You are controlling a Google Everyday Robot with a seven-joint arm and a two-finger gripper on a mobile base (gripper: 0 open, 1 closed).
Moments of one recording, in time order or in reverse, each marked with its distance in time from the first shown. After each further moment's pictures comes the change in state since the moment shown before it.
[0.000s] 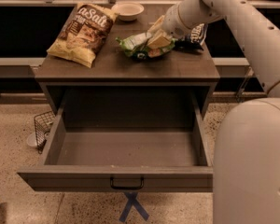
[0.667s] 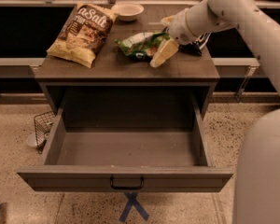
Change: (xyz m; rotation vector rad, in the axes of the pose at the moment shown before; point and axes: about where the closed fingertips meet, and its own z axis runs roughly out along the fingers) arm 0.012 0.012 -0.010 0.040 -0.033 0.104
